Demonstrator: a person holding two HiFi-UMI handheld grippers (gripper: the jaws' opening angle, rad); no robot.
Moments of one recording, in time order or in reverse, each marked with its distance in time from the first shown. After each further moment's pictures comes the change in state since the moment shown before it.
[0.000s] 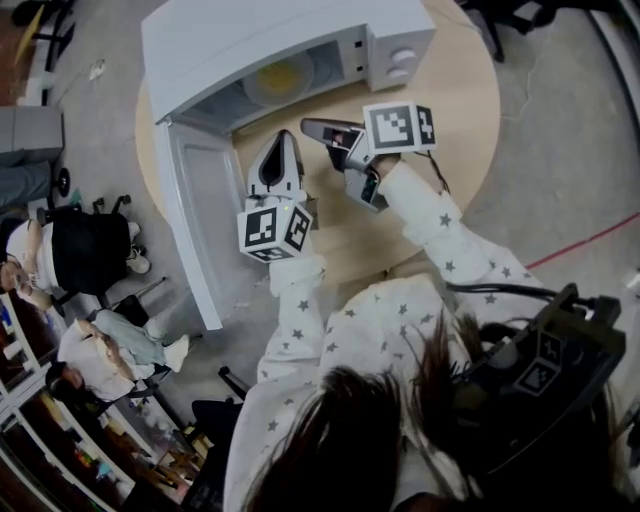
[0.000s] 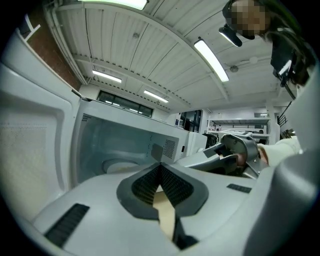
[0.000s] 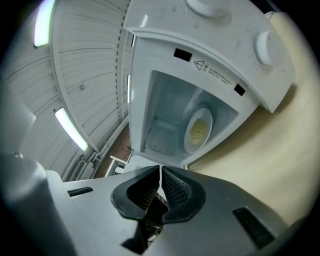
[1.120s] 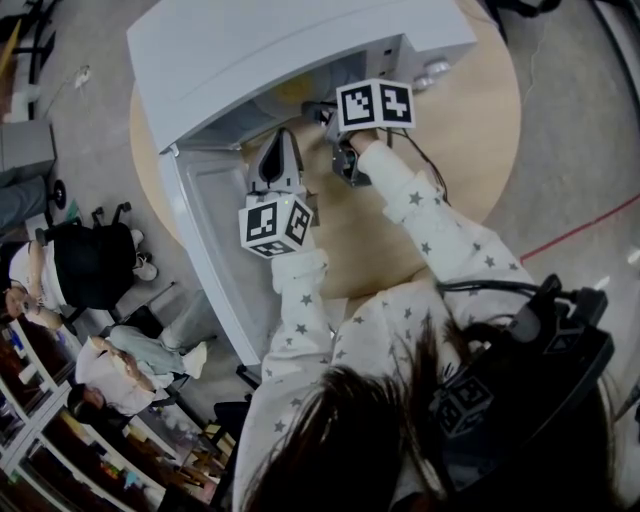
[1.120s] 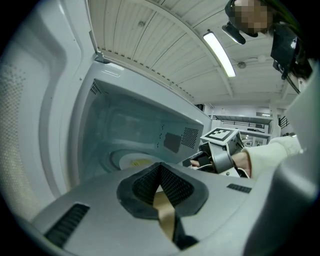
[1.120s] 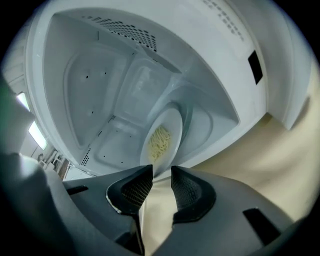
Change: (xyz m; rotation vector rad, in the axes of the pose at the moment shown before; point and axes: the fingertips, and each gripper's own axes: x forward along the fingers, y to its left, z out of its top) left arm 0.042 0.064 -0.025 -0.036 0.096 -0.007; right arm 0.069 -0.105 0.042 -0.008 -0.027 -0.388
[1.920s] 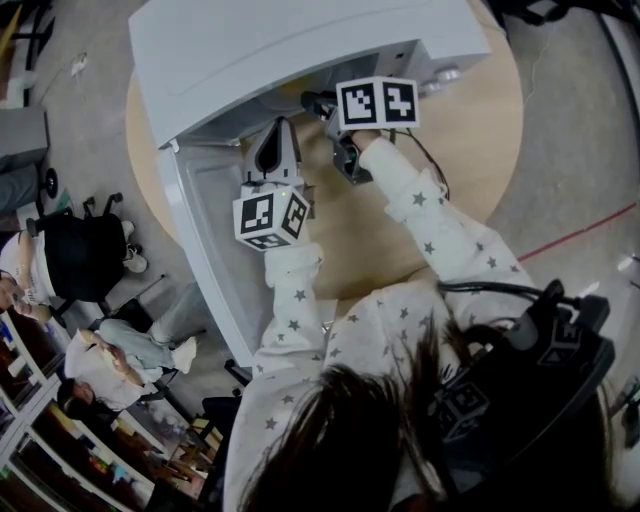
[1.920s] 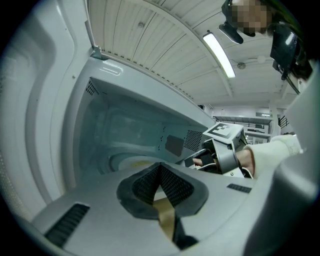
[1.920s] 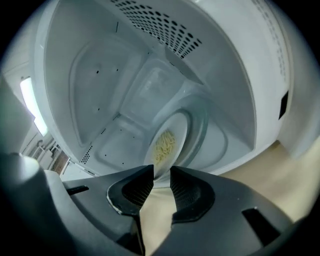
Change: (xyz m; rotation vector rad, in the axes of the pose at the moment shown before) left arm 0.014 0.009 0.009 0.006 -0.014 -0.002; right arm 0.005 0.014 0.018 -0.118 -0.016 -0.004
